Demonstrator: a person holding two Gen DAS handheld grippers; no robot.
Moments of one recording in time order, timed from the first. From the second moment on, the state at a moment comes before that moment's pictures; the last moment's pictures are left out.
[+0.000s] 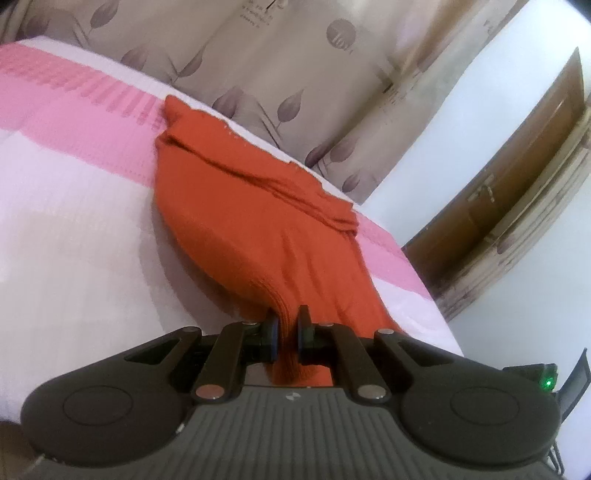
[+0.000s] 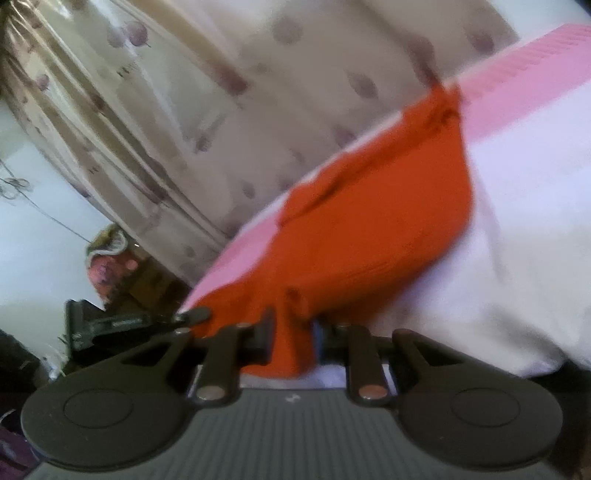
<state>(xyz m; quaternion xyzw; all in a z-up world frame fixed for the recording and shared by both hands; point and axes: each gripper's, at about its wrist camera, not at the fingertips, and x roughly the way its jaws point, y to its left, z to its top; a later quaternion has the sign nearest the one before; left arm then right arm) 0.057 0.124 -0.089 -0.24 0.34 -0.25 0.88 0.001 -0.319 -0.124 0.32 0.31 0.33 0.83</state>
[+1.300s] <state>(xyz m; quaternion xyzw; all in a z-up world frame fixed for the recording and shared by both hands) 0.066 0.133 -0.099 -0.26 0.32 -0.25 0.88 0.013 -0.337 -0.157 0.45 0.35 0.29 0.77</state>
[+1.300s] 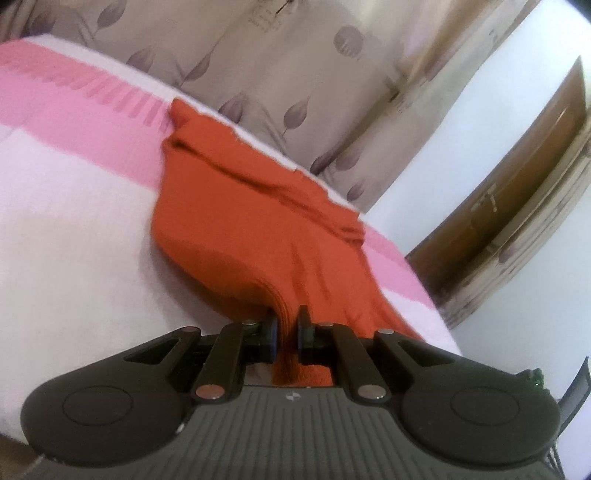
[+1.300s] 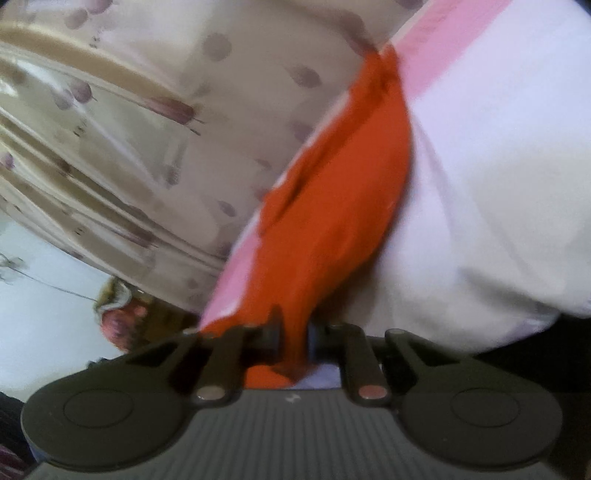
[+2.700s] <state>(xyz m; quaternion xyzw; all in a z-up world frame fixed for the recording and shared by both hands) 0.329 0.103 -0.055 -0.32 0.24 -0.14 0.90 0.304 -0.348 -0.127 0.50 0.24 0.27 0.79</state>
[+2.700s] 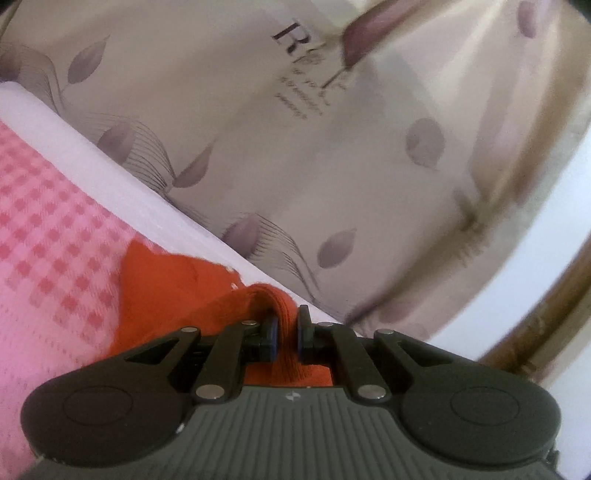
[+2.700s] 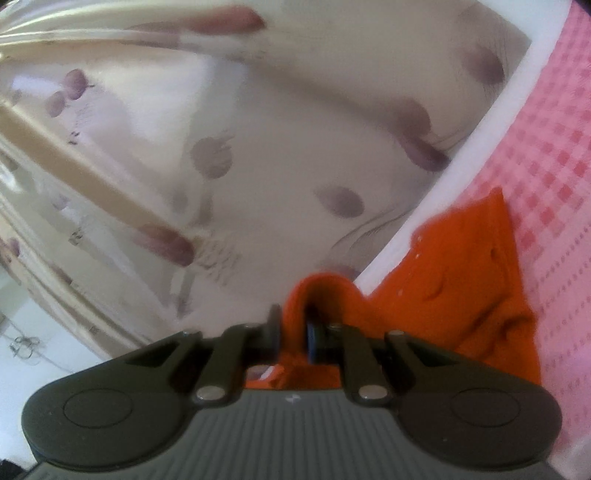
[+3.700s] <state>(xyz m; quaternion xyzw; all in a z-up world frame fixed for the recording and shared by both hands) 0.359 0.131 -0.095 -0.22 0.24 -0.09 0.94 0.381 -0.256 -0.149 0.09 0.36 0.17 0.91</state>
